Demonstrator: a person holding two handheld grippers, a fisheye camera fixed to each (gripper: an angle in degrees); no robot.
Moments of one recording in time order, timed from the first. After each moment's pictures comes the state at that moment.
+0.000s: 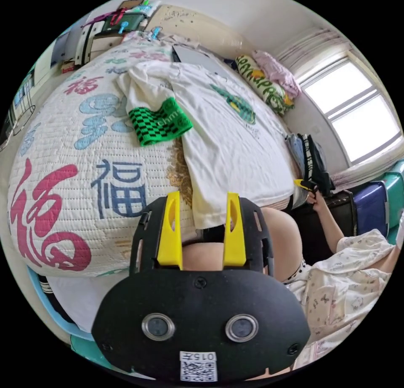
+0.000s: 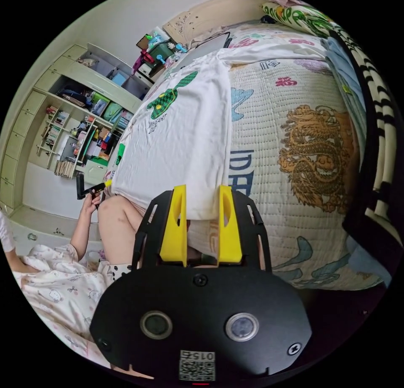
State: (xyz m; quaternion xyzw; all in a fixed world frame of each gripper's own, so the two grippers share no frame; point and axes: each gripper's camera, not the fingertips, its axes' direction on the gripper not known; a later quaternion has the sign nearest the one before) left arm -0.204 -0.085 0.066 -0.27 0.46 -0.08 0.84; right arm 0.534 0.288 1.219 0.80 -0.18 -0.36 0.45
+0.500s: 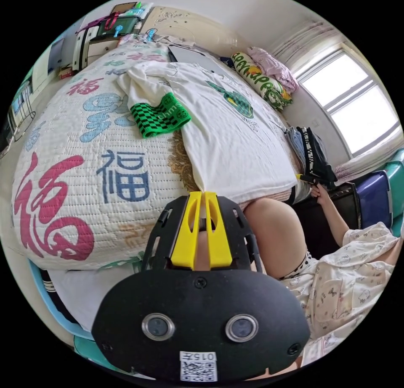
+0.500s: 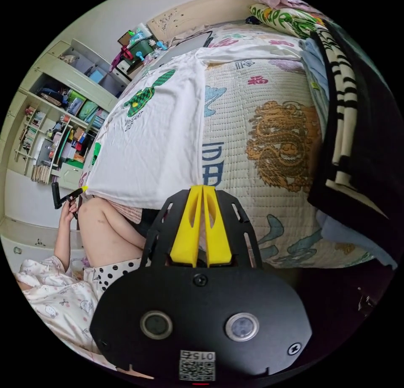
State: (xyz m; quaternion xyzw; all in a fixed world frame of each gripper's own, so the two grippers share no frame) left arm -0.232 -0.091 0.055 -0.25 0.45 -0.07 0.85; right arm 0.536 0.396 1.285 0.82 -0.16 -0.26 0.48
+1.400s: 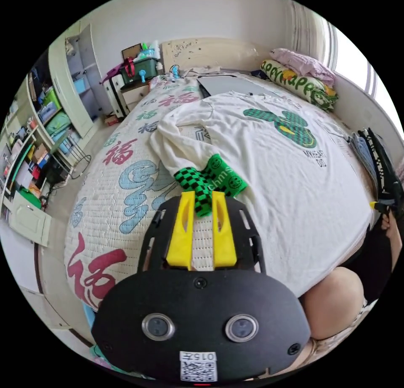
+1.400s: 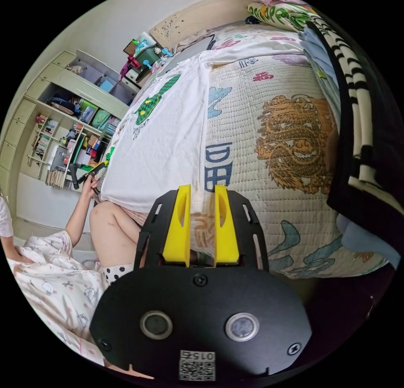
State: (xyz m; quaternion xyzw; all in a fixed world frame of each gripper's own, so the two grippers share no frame) left arm -0.221 -0.179 0.097 -0.17 0.23 -0.01 0.96; right arm 0.531 0.466 1.325 0.81 -0.19 -0.31 0.46
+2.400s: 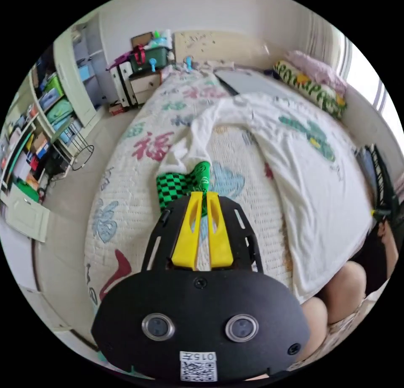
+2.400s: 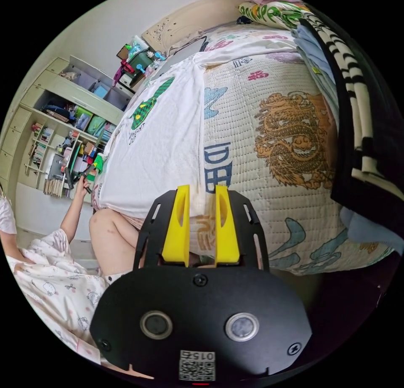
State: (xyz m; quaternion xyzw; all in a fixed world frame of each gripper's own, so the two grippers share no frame) left arm -0.393 -0.187 0.157 -0.17 0.24 -0.06 0.95; right arm 0.540 0.423 1.301 0.81 -0.22 -0.29 0.46
